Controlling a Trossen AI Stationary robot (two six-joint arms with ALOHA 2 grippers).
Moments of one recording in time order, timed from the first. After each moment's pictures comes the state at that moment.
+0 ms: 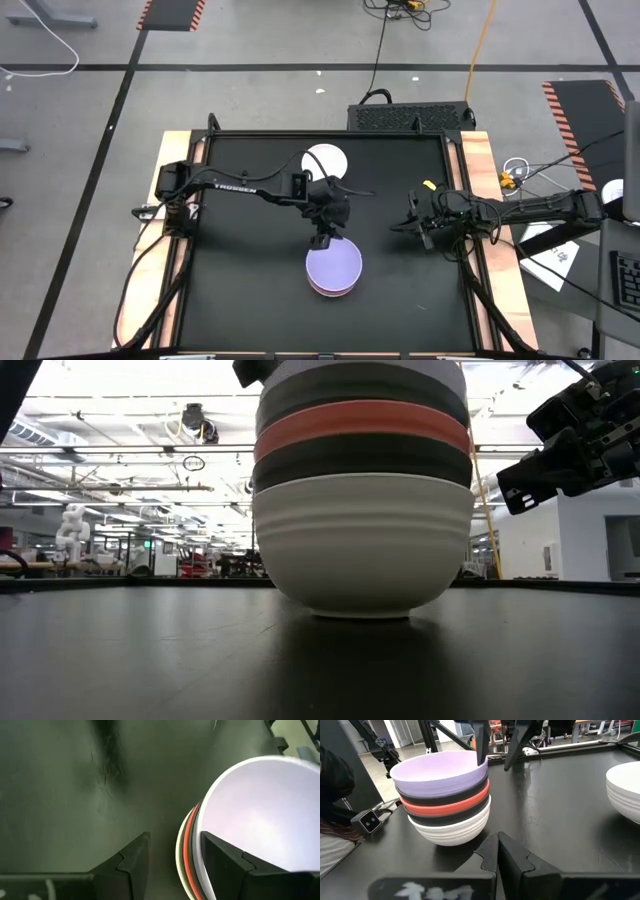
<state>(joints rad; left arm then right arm) 0.03 1.89 1.54 -0.53 0.32 0.09 -0.04 0.49 0.02 0.30 -0.24 0.14</state>
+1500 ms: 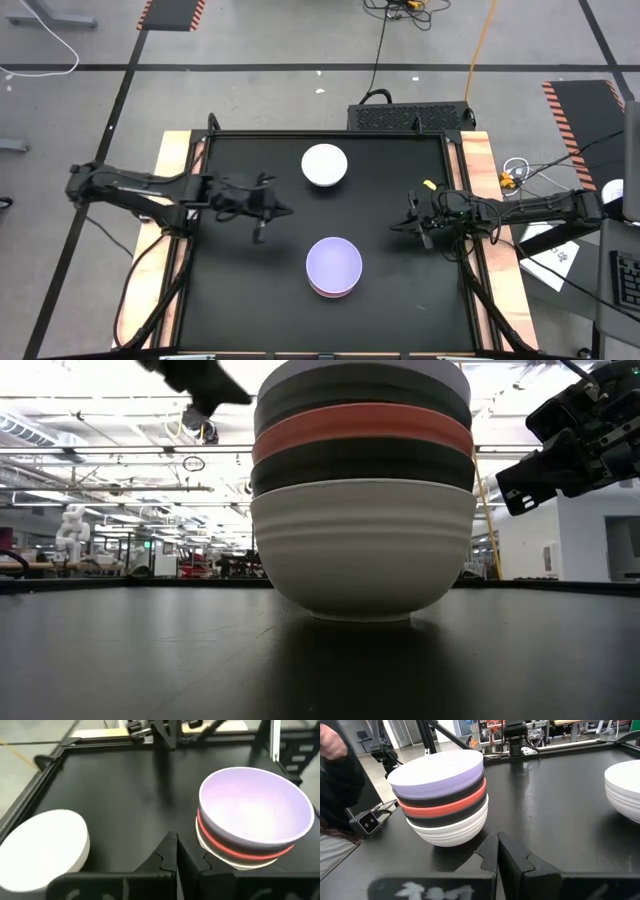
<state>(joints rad) -0.06 1.12 0.87 -0.26 -0.04 0.02 -0.04 0.49 0.02 0.30 -0.24 0.14</state>
